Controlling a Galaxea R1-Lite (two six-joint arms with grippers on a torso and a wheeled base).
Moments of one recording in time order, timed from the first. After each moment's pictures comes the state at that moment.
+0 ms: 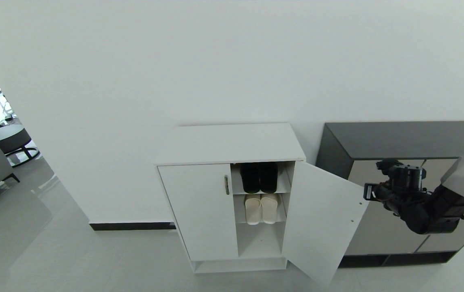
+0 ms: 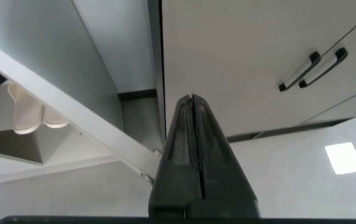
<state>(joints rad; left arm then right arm) 0.00 0.00 0.00 0.00 -0.04 0.00 0.01 2.38 -1.05 -0.99 -0.15 0.04</state>
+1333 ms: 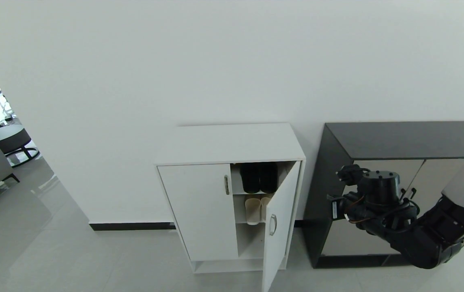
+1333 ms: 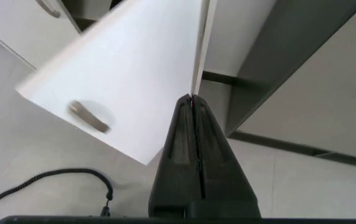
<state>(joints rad) 0.00 0.00 0.00 0.00 -0.04 -0.01 0.39 2.09 -0.71 -1.00 -0.12 0.06</state>
